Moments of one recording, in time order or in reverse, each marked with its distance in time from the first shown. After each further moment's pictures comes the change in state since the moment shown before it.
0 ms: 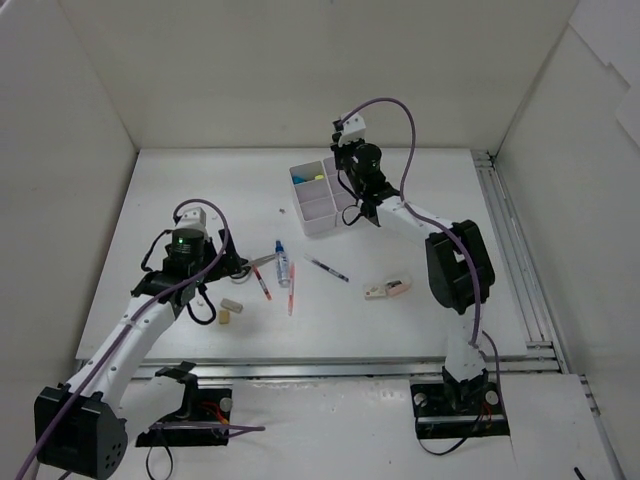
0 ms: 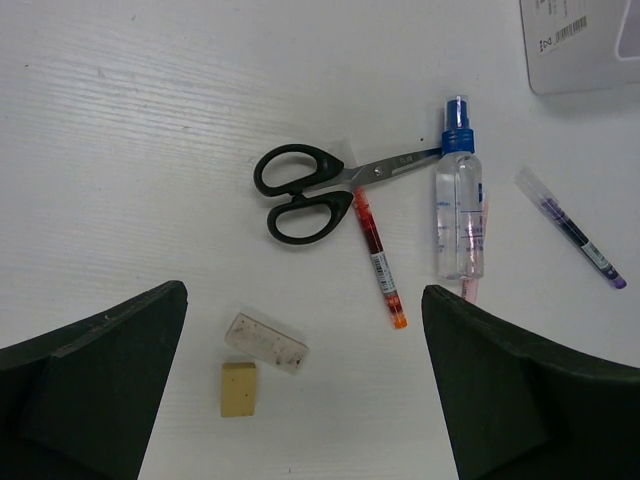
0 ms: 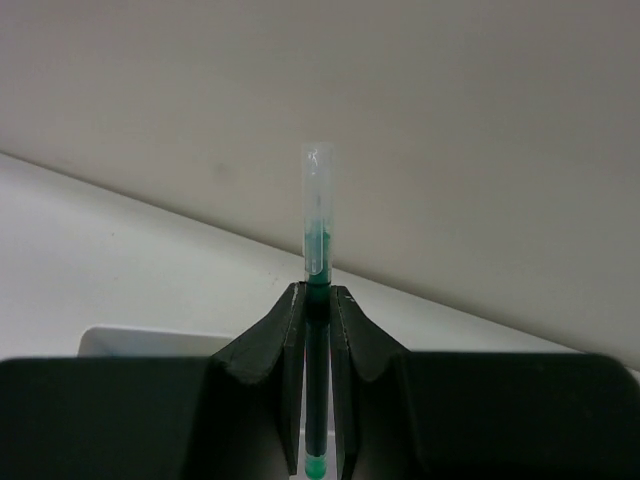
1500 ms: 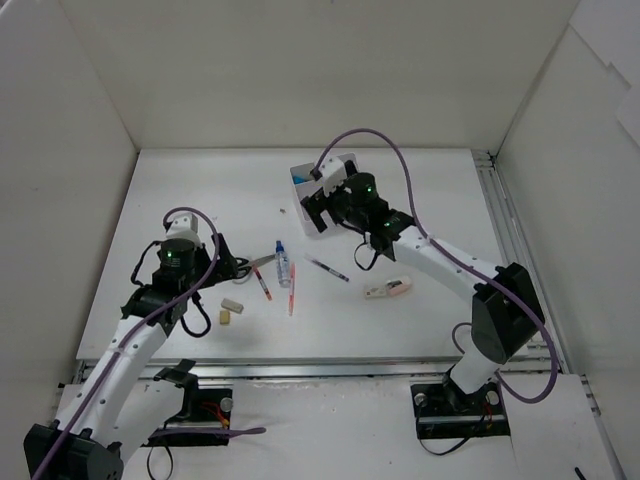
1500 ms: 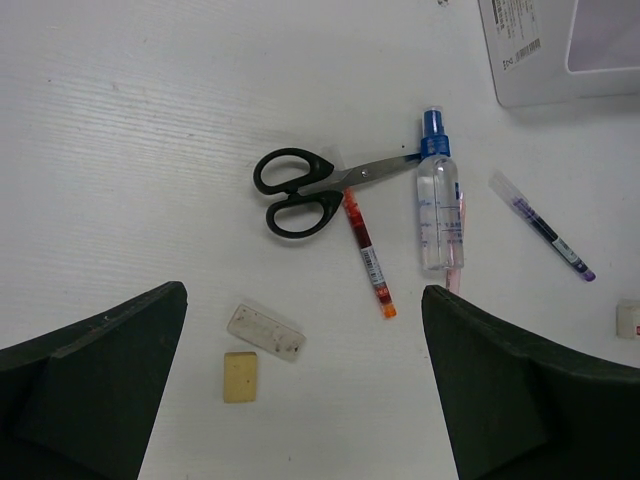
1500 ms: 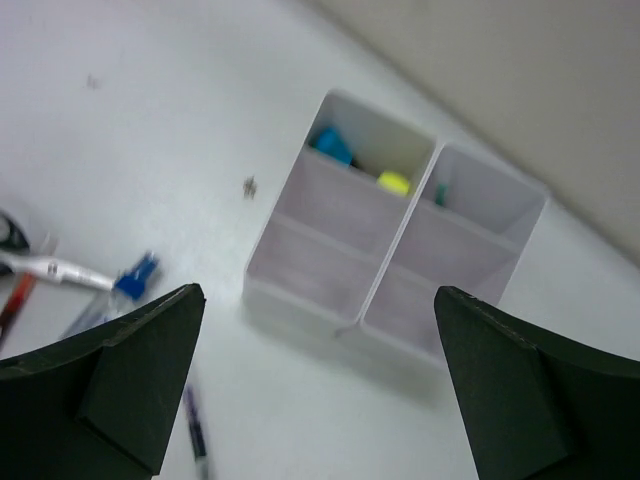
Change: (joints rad) left arm 0.000 -0.134 -0.031 -0.018 -0.003 0.005; right arm 0.153 -0.378 -0.259 -0.398 -0.144 -0.079
